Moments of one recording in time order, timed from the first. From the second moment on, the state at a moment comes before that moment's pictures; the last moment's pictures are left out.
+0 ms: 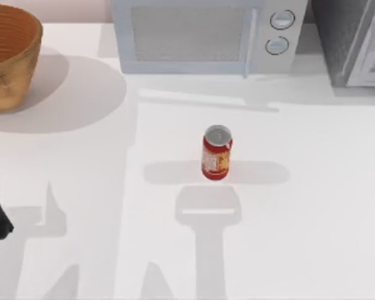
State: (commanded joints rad) left arm 0.00 0.00 0.00 0.00 0.00 0.00; right arm -0.83 0.45 0.00 0.19 0.20 0.01
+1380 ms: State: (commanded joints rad) left arm 0.00 0.00 0.00 0.00 0.00 0.00; right arm -3.93 1.87 0.41 1.14 0.87 0.00
